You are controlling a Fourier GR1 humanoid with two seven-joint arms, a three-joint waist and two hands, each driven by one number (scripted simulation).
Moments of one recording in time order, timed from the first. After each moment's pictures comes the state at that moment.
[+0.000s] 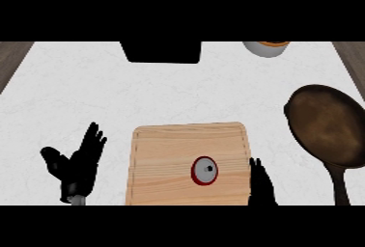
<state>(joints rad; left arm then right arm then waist) 0.06 0.20 -0.19 -1.46 0.35 0.34 0.08 0.36 0.00 0.56 -1.68 1.11 -0.53 0.64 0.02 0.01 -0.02</state>
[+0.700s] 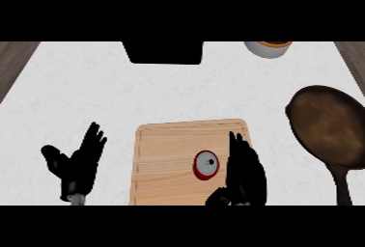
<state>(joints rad) 0.05 0.20 -0.17 -1.43 0.36 0.31 0.08 -0.07 -0.01 0.59 -1.73 0.97 0.11 1.14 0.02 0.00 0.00</state>
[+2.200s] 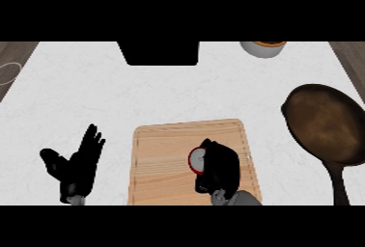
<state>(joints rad) 0.07 0.16 -0.12 -1.41 0.31 0.28 0.07 -0.24 -0.01 0.69 -1.47 0.91 -0.01 1.08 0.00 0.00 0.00</state>
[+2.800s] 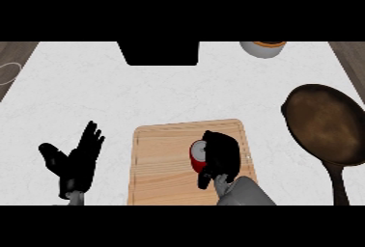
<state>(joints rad) 0.04 0.14 -0.08 -1.41 0.29 0.26 0.10 -0.31 -0.02 0.62 -1.35 0.91 0.01 0.96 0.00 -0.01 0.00</state>
